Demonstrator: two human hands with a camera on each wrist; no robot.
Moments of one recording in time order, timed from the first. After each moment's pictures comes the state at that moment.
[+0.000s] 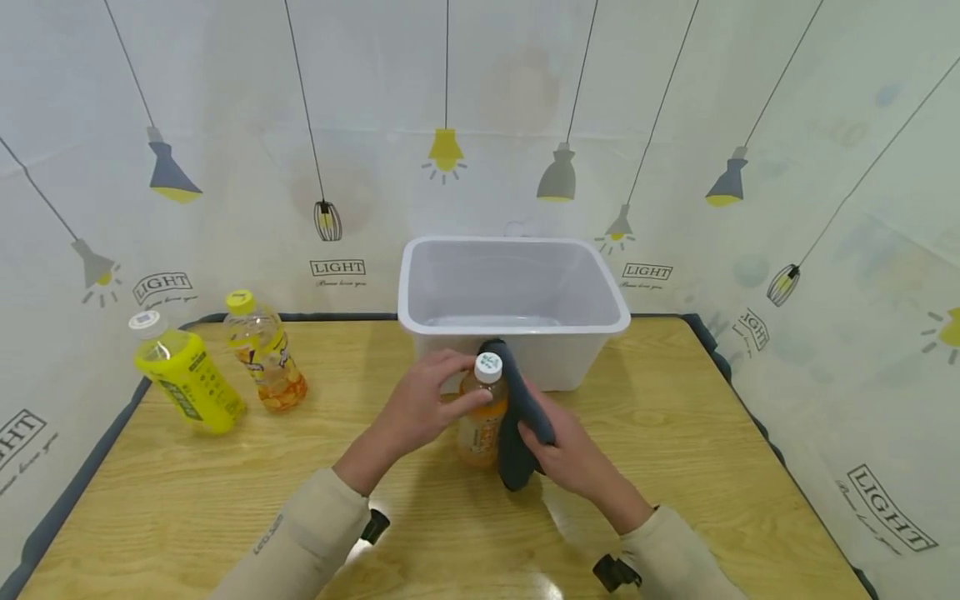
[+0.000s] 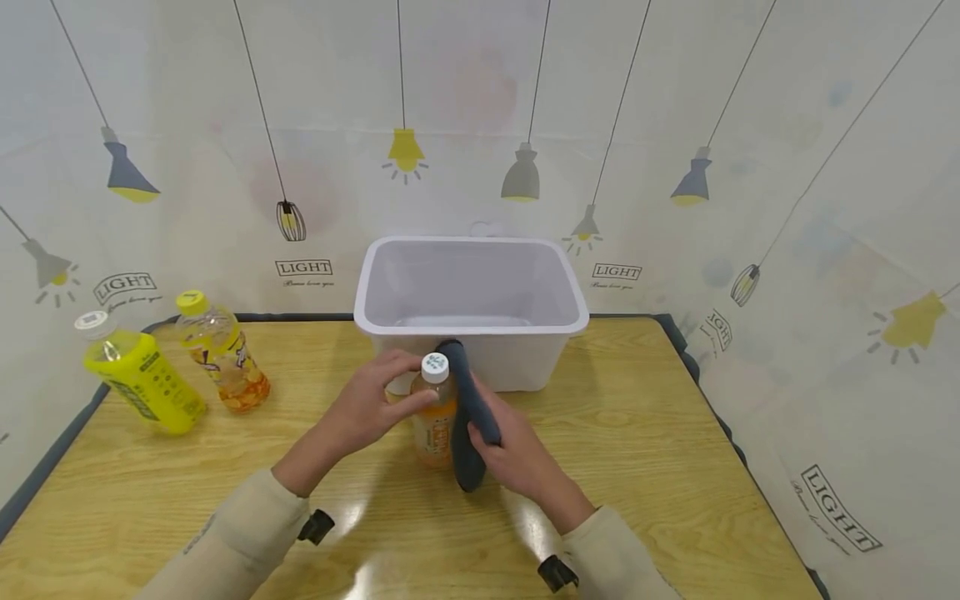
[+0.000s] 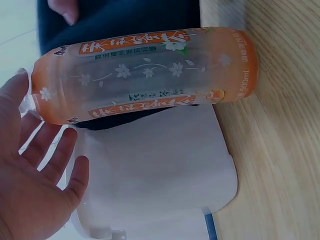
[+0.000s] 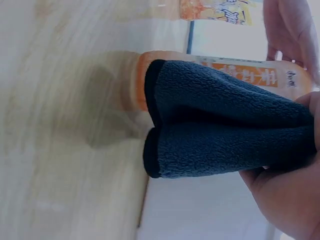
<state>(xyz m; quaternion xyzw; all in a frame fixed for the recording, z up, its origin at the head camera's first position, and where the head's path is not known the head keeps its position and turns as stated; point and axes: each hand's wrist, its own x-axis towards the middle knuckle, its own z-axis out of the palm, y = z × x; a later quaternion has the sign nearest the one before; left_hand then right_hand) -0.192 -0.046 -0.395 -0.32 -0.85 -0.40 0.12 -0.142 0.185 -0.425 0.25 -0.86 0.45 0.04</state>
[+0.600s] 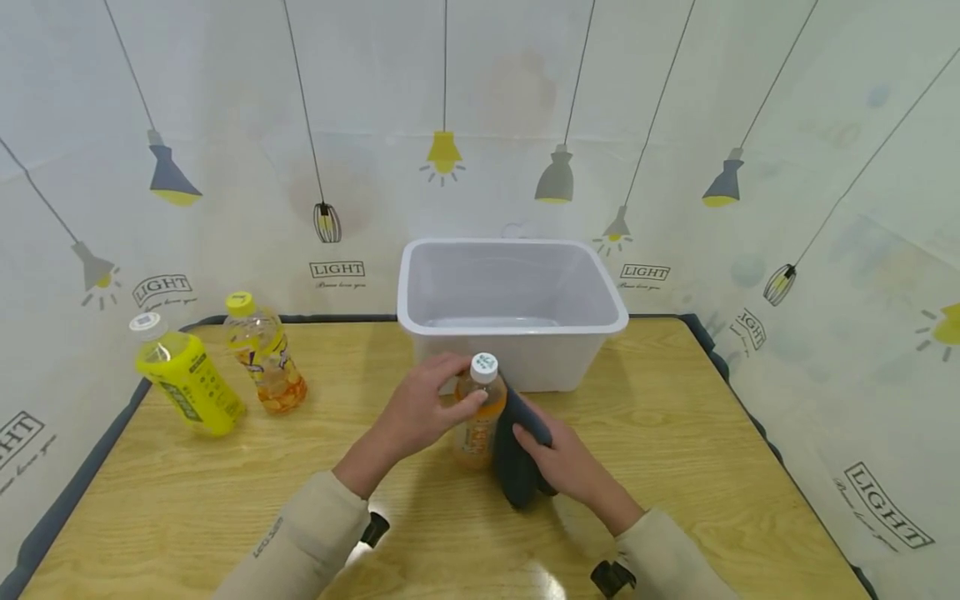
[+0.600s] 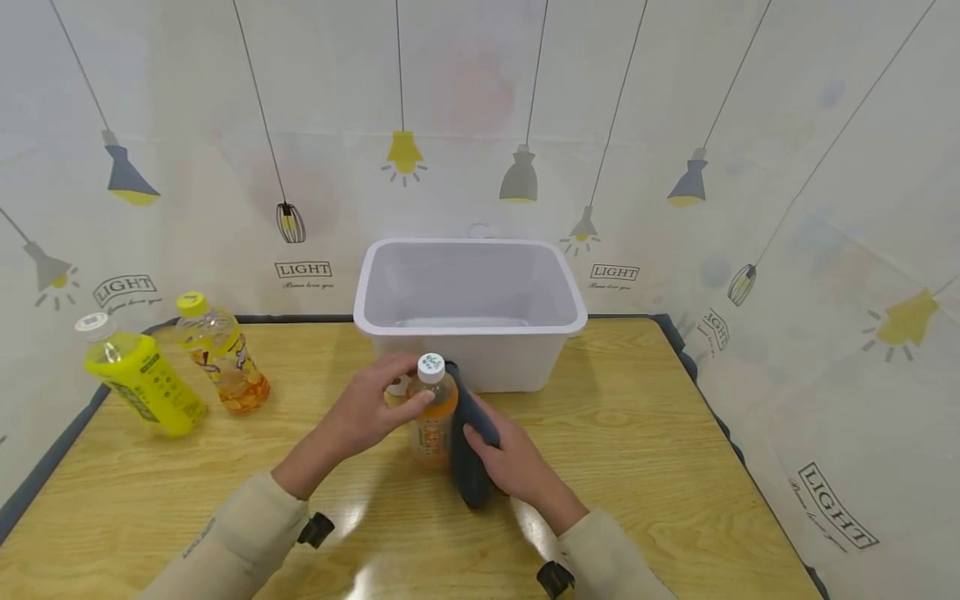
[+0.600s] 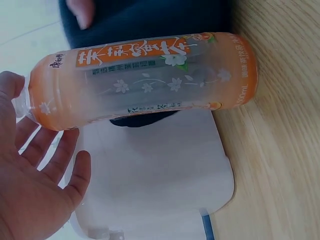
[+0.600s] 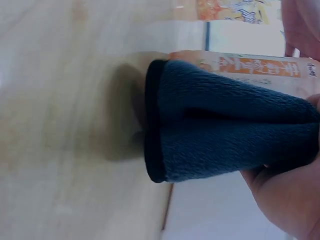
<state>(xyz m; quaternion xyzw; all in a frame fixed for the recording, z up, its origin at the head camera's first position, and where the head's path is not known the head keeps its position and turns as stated) -0.188 -0.048 -0.396 -0.33 -0.84 -0.41 0.11 -0.139 0.184 -0.436 0.18 -0.85 0.49 -0.04</state>
